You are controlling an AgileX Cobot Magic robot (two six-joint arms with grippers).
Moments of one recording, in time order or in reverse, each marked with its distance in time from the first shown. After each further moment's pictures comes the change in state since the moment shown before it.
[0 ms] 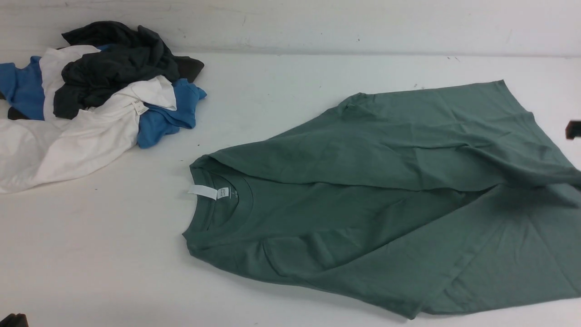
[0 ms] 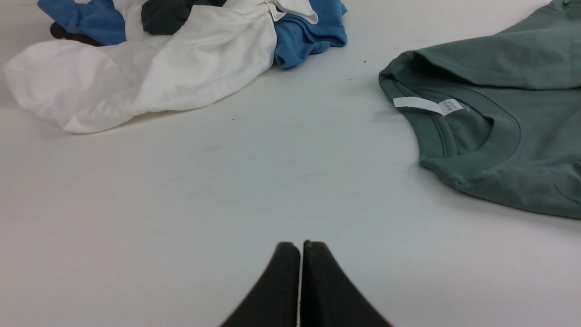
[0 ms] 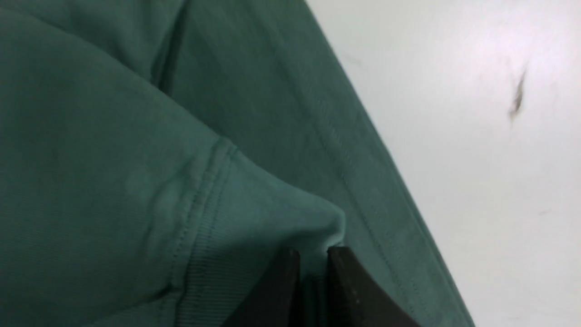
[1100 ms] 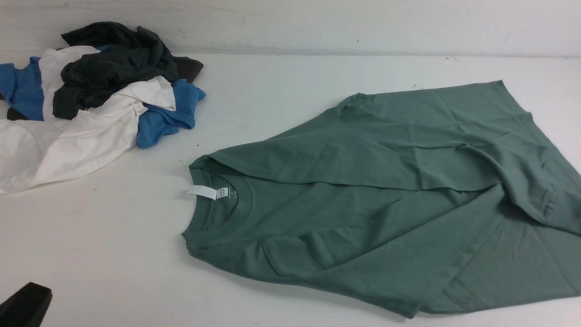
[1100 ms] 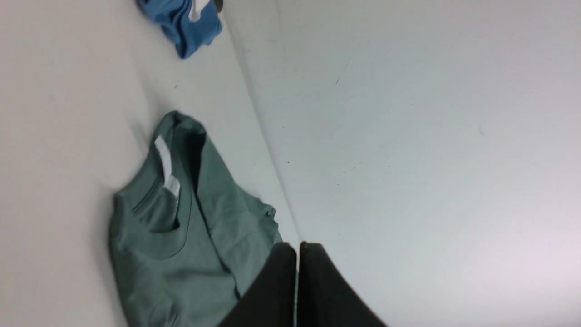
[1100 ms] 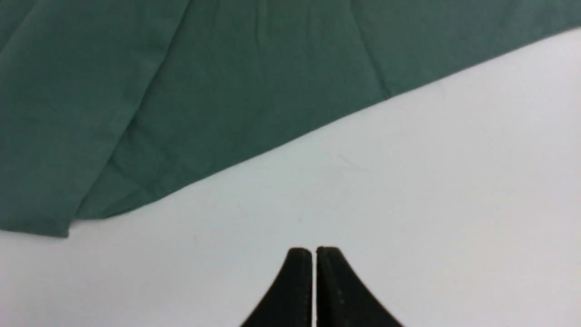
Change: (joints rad) right arm -0.002 -0.916 0.835 0.304 -0.033 -0.142; left arm 0.000 0.000 -0.021 -0.899 -0.200 -0.433
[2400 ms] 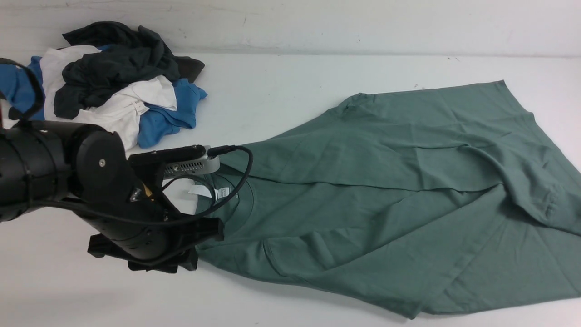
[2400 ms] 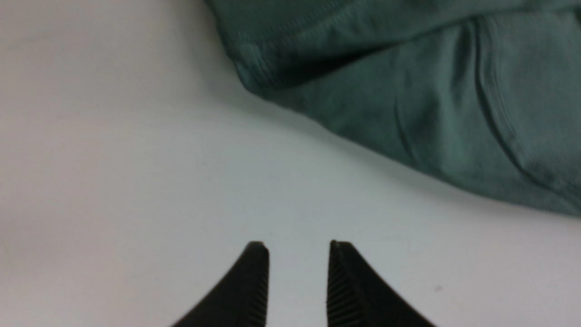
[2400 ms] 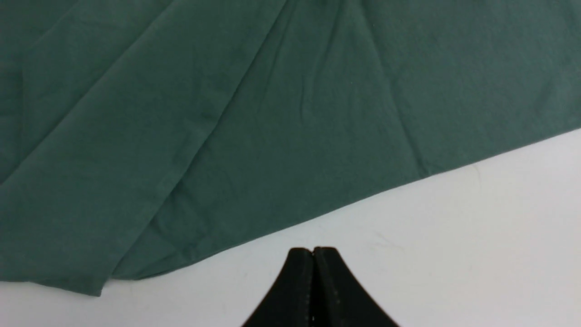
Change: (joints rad) right arm 0.000 -0.002 0.036 0.082 -0.167 -0.081; left arm -0.308 1.548 -0.927 0.686 0.595 0.129
